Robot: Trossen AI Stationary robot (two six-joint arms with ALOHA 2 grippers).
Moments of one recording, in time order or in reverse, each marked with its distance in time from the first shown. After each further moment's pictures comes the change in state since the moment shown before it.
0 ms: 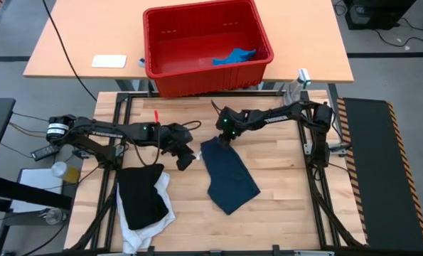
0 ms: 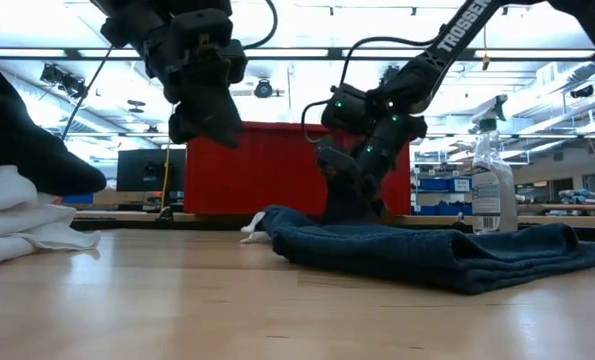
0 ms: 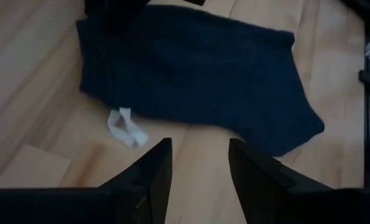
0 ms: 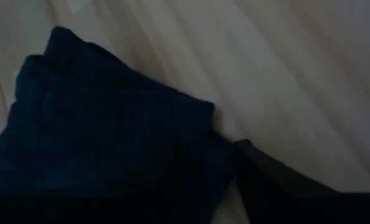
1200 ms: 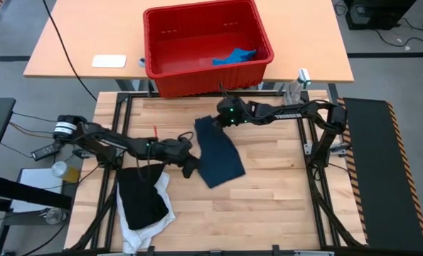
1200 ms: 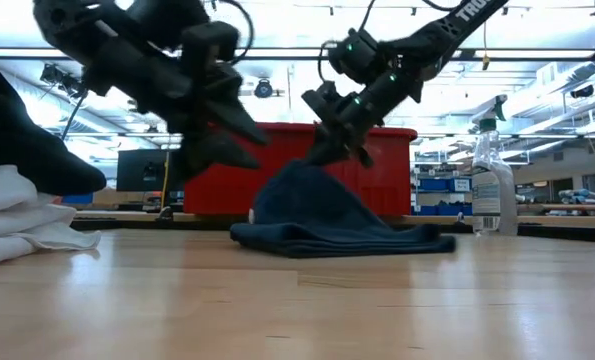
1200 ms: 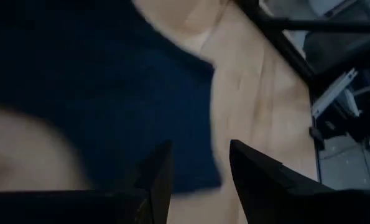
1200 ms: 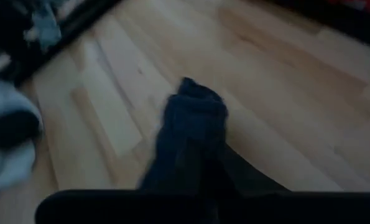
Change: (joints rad) left arm -0.128 0.088 -0.268 0.639 -0.106 -0.293; right arm -0.017 -0.187 0.030 0.179 0.177 0.151
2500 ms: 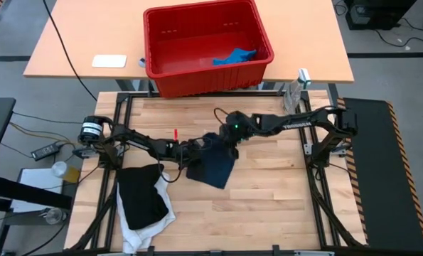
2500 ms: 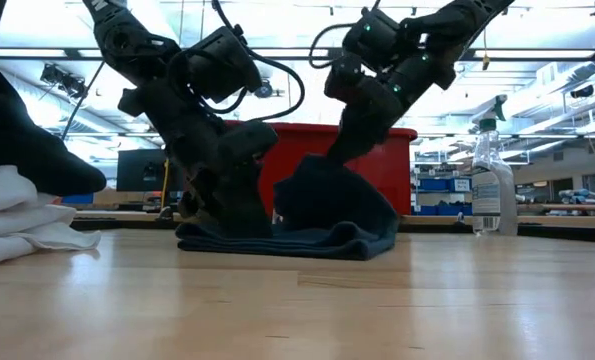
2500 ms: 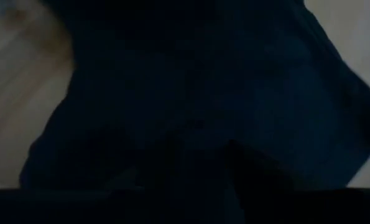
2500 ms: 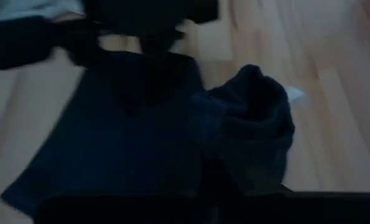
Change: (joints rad) left arm 0.044 0.316 0.203 -0.291 -0.105 0.142; right arm 0.146 -0.112 -0.110 -0.119 -0.130 -0.545
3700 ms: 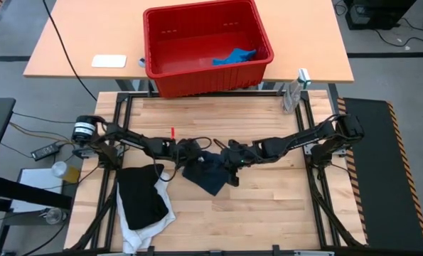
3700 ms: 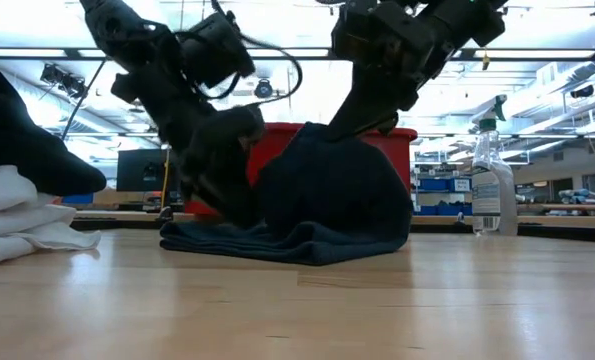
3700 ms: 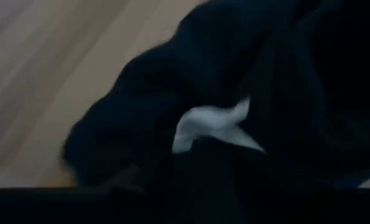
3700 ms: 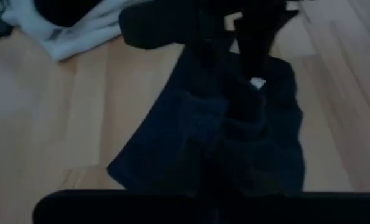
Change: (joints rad) left arm -0.016 -0.090 -0.004 -0.050 0.018 0.124; right arm 0.343 -0.035 -0.009 0.003 0.263 0.360
